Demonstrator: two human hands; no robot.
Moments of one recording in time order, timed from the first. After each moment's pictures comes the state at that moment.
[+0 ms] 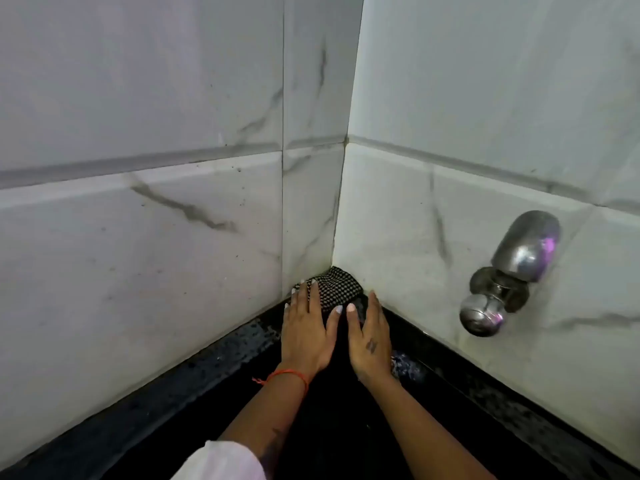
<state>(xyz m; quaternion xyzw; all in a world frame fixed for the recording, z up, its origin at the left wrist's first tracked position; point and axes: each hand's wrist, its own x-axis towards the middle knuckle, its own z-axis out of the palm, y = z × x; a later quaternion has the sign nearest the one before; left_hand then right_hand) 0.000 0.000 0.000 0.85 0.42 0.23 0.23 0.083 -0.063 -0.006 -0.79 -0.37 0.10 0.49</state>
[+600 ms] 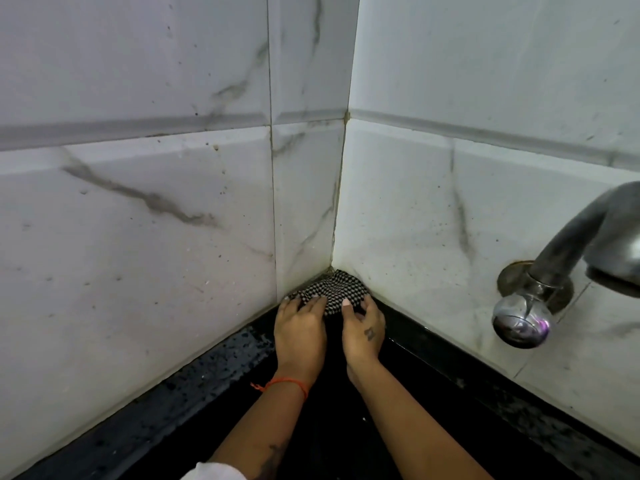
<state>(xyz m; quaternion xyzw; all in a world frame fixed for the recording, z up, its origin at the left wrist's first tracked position) 0.021 0.044 -0.044 0.87 0.38 0.31 0.01 0.098 -0.004 -0.035 -0.75 -0.18 0.17 0.61</state>
